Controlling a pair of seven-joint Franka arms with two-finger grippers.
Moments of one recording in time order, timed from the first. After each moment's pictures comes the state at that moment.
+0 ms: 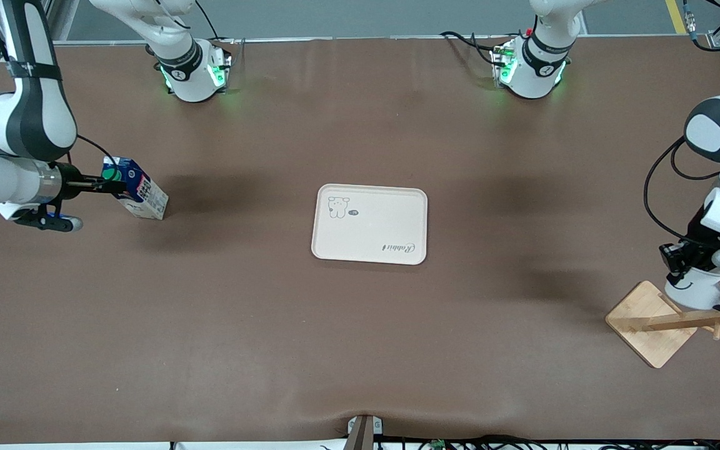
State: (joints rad) left arm 0.35 0.15 -0.25 -2.00 -0.04 2.60 0.12; right arm -0.08 0.11 -0.05 -2.03 0.00 1.72 0.04
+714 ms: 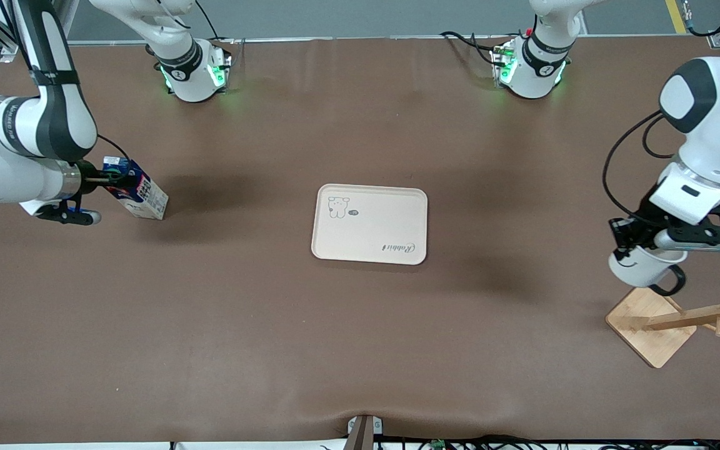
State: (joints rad) left arm 0.34 0.07 -0.44 -1.92 -0.04 2.30 -0.07; right arm -0.08 0.11 -0.05 -2.15 -0.03 1.79 0.04
